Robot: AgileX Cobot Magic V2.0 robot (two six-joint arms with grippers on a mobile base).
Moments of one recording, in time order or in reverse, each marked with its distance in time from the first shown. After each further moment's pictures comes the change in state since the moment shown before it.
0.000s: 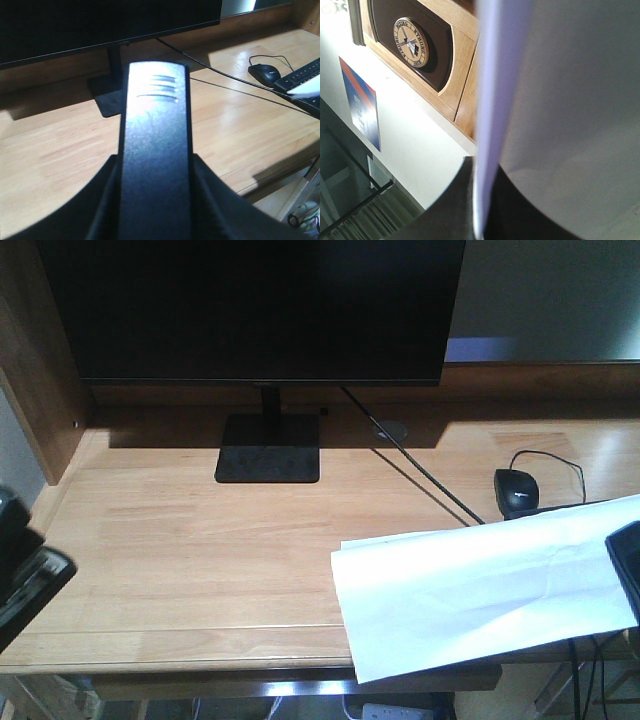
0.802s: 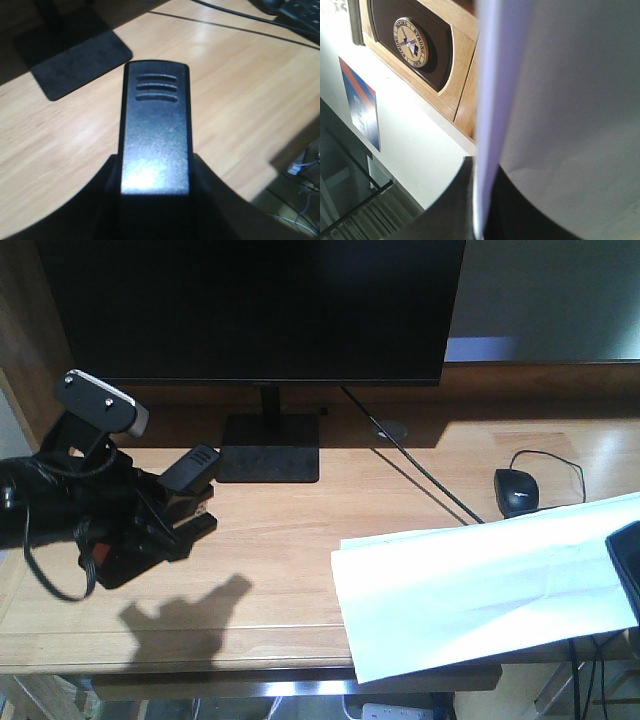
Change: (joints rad) left arm 0.096 0.777 -0.270 -0.557 -0.160 0.695; right arm 0.000 0.000 0.000 0.000 0.000 0.000
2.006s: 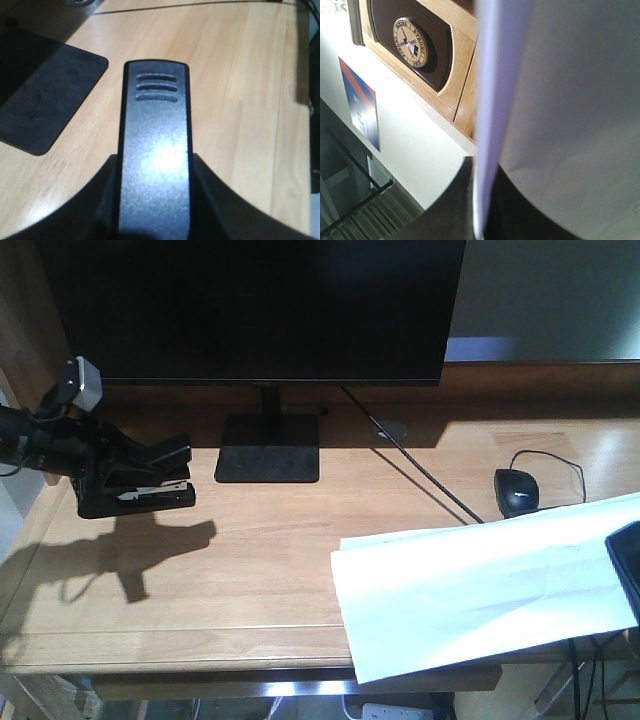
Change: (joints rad) left arm 0.522 0.725 -0.561 -0.595 0.775 1.224; right arm 0.000 0.000 0.000 -0.001 0.000 0.000
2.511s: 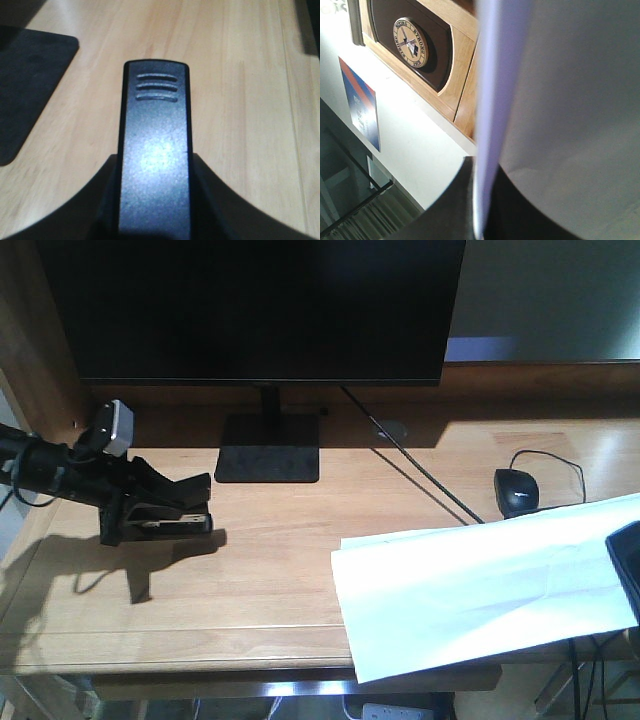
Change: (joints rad) left arm -0.038 0.157 -0.022 -0.016 -0.004 0.226; right arm 0.000 0.000 0.000 0.000 0.000 0.000
